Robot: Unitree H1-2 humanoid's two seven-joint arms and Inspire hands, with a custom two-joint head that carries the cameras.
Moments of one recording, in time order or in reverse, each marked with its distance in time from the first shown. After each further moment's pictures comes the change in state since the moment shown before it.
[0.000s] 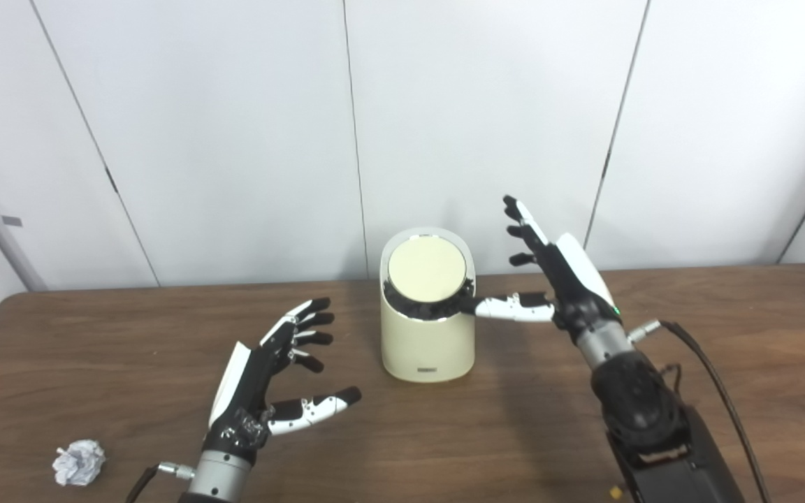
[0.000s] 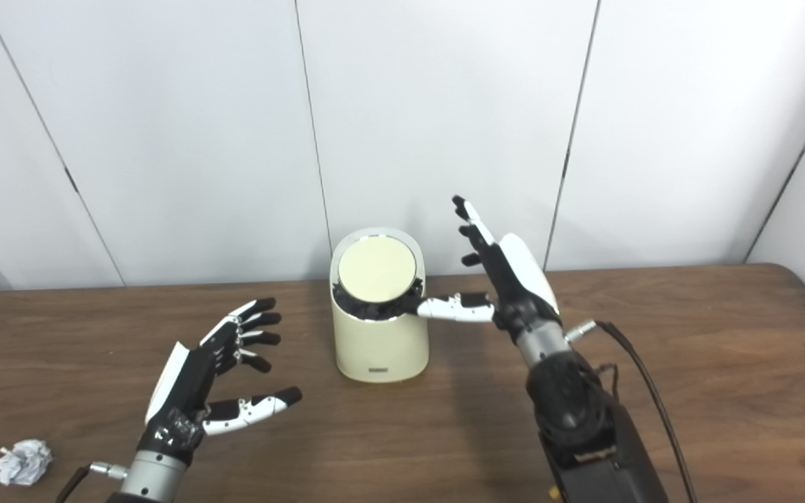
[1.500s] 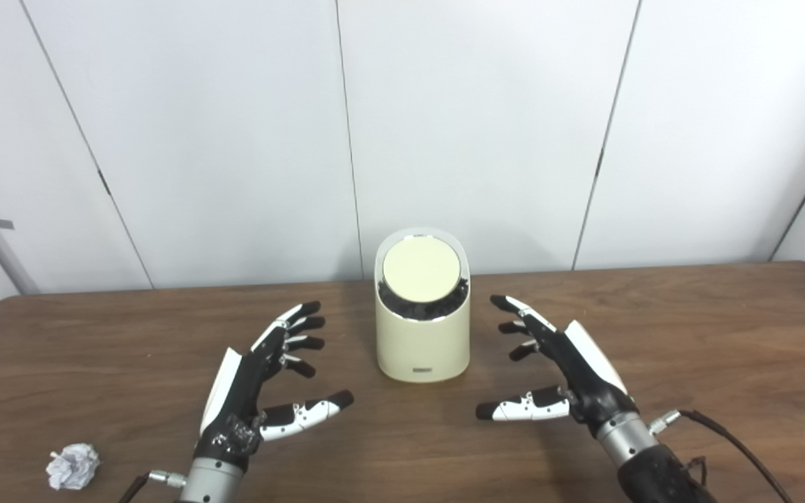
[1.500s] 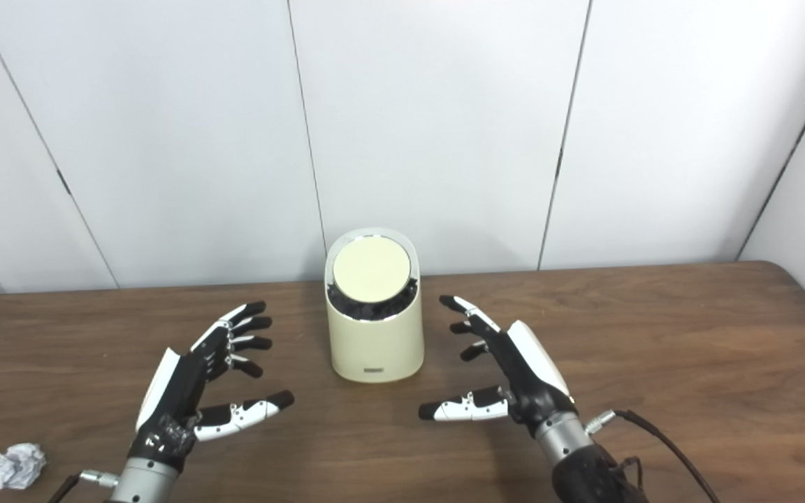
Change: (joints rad) left arm 0.013 0.001 0.006 -0.009 0.000 0.007 0.001; right arm 0.282 -0.028 -0.006 -0.105 0.076 -0.138 0.051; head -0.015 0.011
